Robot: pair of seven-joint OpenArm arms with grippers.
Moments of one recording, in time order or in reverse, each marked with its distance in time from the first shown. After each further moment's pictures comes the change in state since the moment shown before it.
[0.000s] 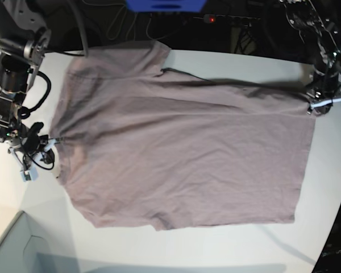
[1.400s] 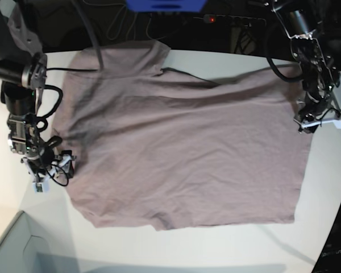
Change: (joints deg) left arm -15.0 -6.7 4.9 -23.9 1.1 0.5 -0.5; right arm 10.6 -0.5 -8.8 -22.1 0.1 -13.0 17.0
